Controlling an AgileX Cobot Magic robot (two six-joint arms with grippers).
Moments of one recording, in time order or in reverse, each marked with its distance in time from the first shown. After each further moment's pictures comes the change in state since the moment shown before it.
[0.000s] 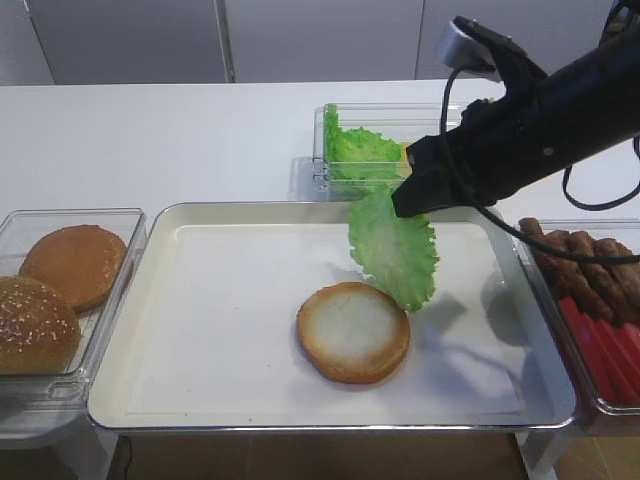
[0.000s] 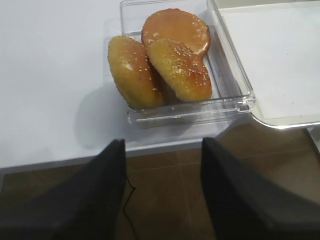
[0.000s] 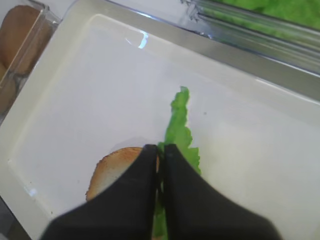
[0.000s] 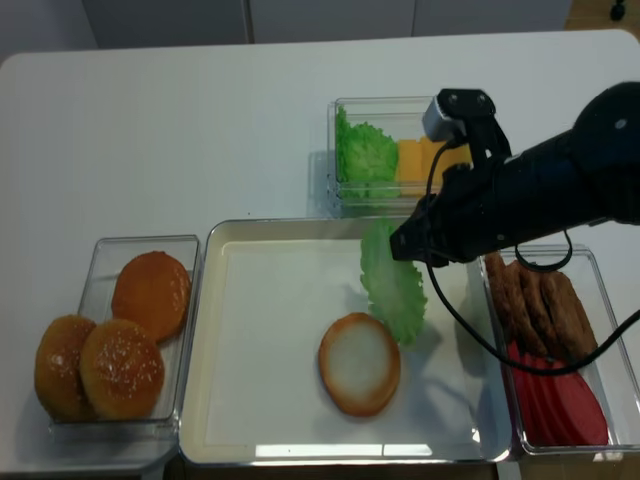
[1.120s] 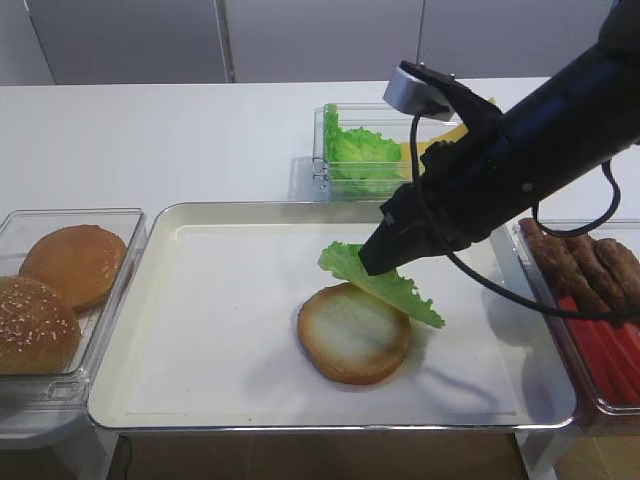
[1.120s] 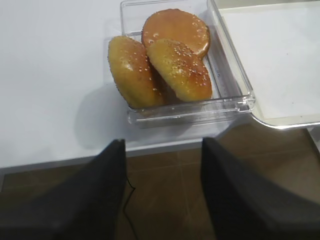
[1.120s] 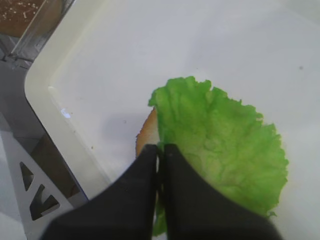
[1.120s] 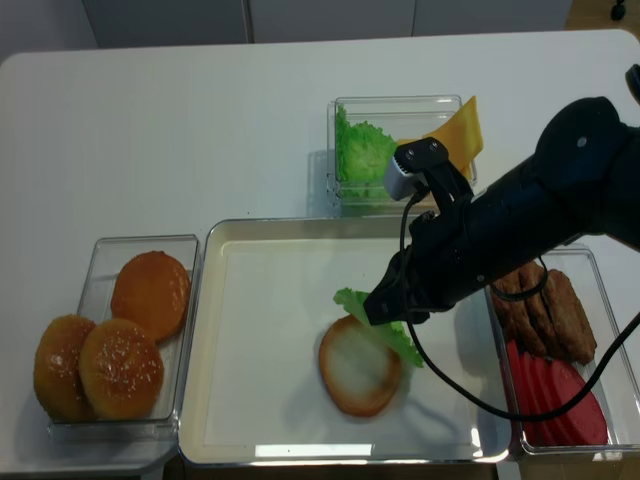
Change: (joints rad) left arm 0.000 0.000 0.000 0.000 0.000 0.000; right arm 0.091 0.022 0.000 -0.039 0.151 -0.058
